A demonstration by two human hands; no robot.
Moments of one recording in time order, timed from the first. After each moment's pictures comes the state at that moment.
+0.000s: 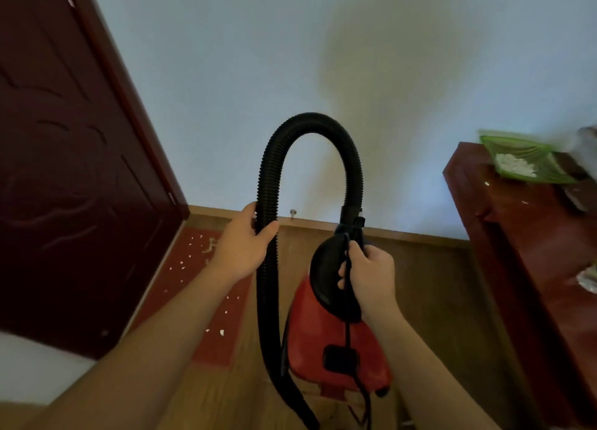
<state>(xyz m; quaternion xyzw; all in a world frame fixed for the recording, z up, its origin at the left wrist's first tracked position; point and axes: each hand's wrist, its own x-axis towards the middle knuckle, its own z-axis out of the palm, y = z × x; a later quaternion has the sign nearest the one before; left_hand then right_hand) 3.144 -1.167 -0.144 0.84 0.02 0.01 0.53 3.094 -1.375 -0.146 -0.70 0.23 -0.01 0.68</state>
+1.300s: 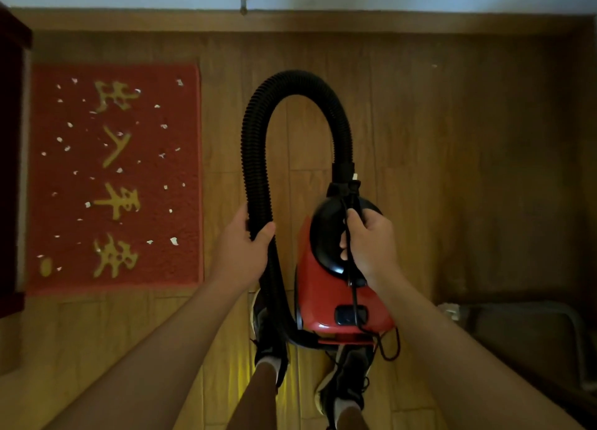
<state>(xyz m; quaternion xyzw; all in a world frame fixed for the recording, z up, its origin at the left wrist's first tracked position) 3.256 -1.208 -0.705 0.81 0.15 -0.24 0.50 3.238 -1.411 -0.699 -0.73 0.37 0.15 0.56</state>
